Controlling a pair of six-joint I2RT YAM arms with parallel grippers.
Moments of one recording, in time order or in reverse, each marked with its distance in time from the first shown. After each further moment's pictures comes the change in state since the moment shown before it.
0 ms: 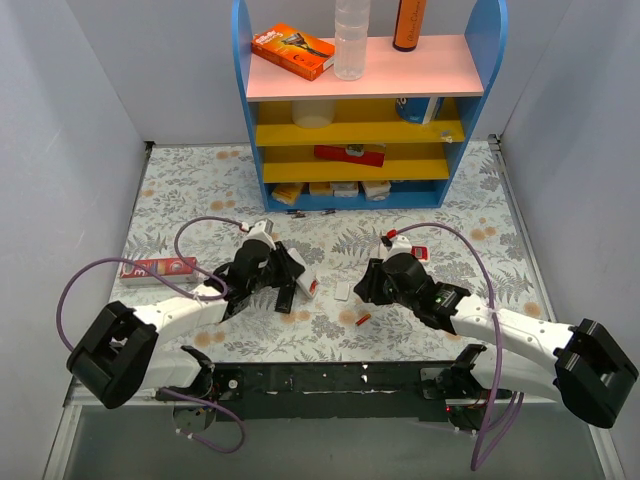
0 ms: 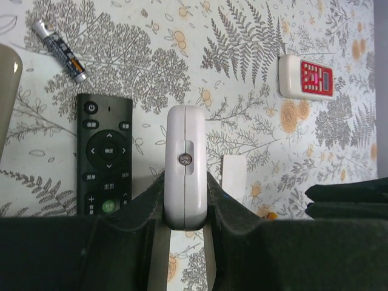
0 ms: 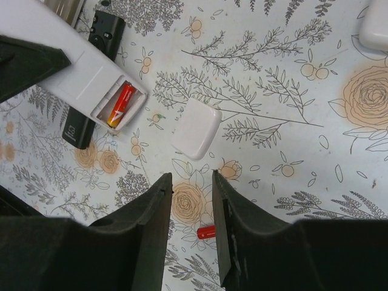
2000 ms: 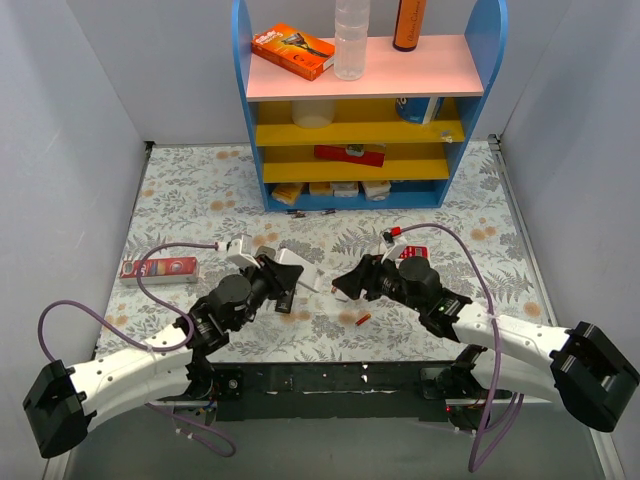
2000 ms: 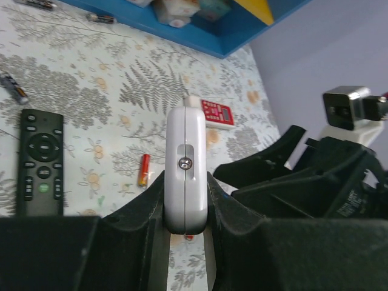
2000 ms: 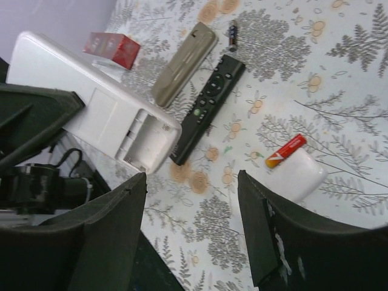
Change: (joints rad) left arm -0.294 -0.469 -0.086 -0.067 -0.397 -0.045; right arm -0.019 -0.021 -0.106 0.413 -0.198 0.006
